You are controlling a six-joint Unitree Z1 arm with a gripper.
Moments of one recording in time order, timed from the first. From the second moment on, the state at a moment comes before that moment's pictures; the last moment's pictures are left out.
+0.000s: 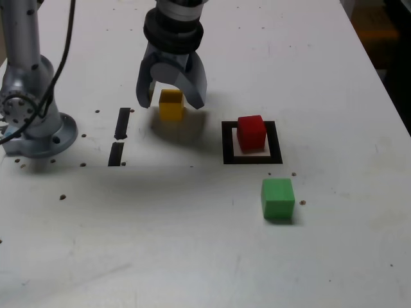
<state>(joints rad) 0.09 1.79 -1.06 1.11 0.11 0.18</state>
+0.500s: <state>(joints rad) 0.11 1.82 -1.05 1.04 0.08 0.15</state>
